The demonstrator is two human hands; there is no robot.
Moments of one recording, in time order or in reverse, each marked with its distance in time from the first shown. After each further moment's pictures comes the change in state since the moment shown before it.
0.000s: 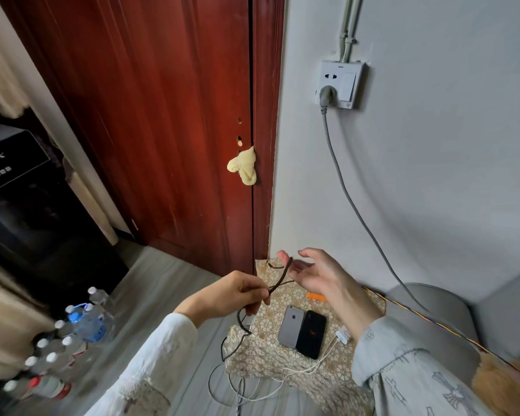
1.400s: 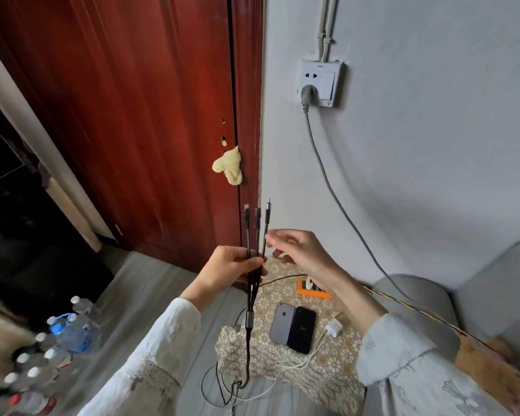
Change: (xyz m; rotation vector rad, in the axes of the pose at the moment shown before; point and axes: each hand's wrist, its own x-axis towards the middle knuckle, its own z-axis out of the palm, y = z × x) left_hand 0.021 0.019 -0.002 -0.398 0.329 -0.049; right_hand -0.045 0.000 0.017 -1.315 -0.246 -0.651
